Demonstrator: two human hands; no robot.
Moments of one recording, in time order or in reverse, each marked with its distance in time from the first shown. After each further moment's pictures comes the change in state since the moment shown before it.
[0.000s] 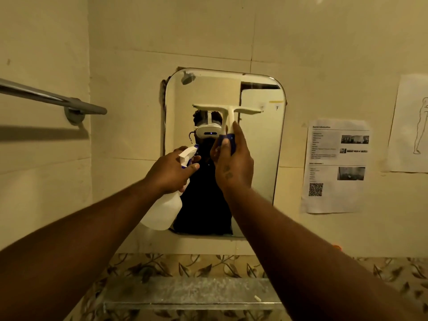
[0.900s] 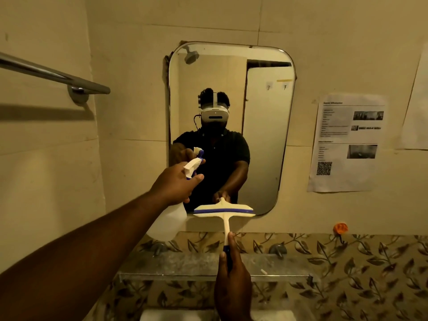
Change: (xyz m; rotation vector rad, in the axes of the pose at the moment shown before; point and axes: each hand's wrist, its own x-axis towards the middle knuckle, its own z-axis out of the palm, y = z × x) left_hand -0.060 -0.034 0.027 0.129 -0.028 -0.072; right_hand -0.223 0.162 -0.020 -0.240 -0.129 0.352
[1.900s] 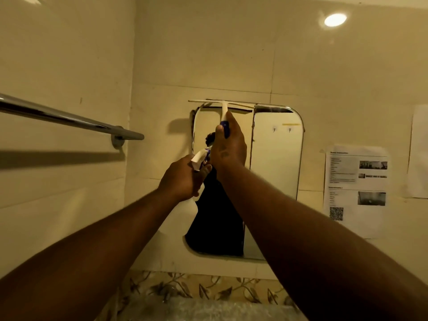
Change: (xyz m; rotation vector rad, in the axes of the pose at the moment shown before) left_hand 0.024 0.068 -0.090 -0.120 0.178 0.083; right_hand 0.114 -0.336 -0.031 0.426 0.022 -0.424
